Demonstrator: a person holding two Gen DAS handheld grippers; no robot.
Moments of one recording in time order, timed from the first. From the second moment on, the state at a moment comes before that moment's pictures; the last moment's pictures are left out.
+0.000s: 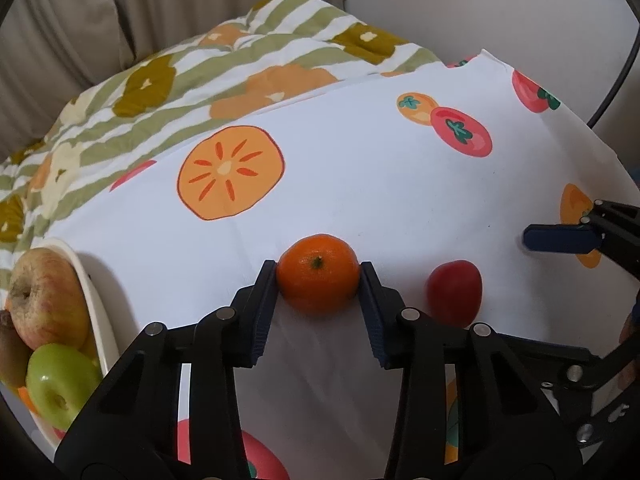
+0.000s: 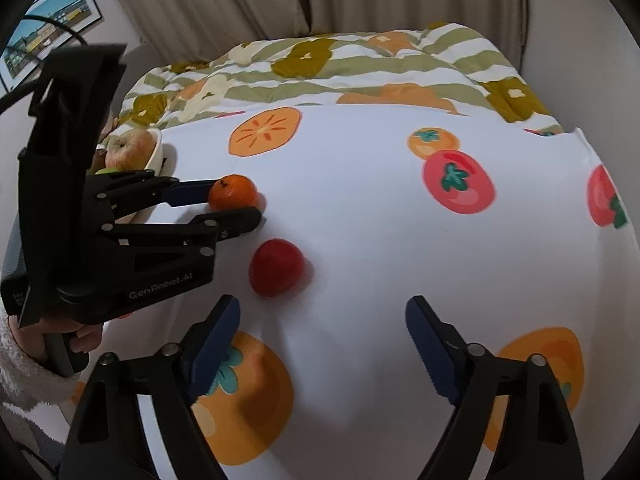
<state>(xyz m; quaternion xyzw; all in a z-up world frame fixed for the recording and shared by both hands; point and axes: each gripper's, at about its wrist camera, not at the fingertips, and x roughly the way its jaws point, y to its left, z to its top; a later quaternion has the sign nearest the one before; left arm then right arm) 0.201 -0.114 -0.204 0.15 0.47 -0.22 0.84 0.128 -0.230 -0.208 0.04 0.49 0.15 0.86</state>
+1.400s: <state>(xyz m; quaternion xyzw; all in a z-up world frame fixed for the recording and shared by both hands) 0.144 -0.057 -0.137 0.09 0.45 -0.14 0.88 0.121 -0.203 -0.138 0.02 0.42 0.19 0.88</state>
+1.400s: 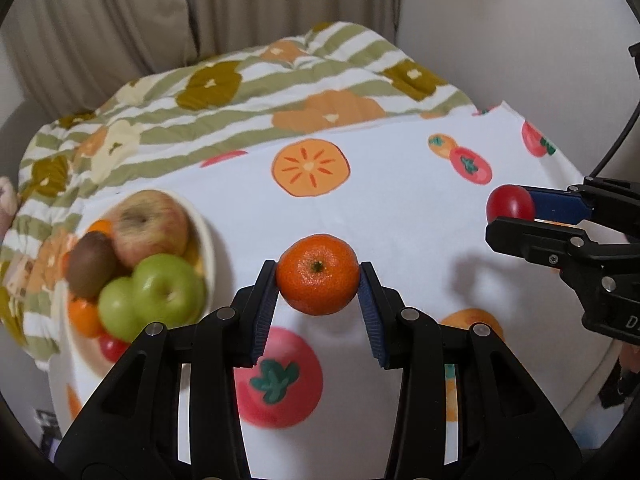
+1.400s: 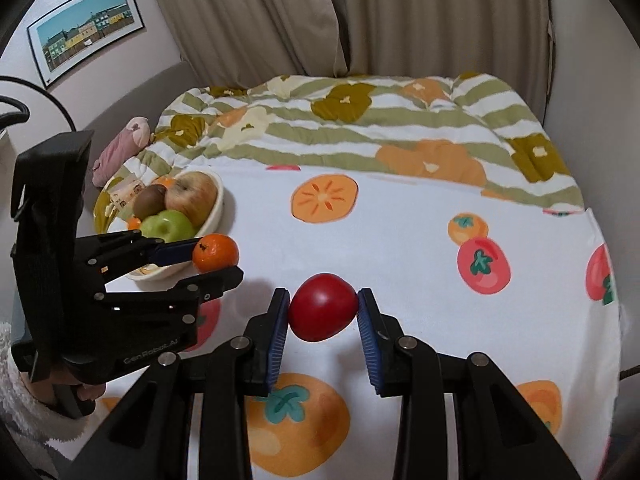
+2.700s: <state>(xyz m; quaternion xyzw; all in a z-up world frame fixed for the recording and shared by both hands) 0.137 0.118 -0.167 0.11 0.44 -0.11 0.89 0.132 -0.016 -0.154 0.04 0.46 0.23 0.86</state>
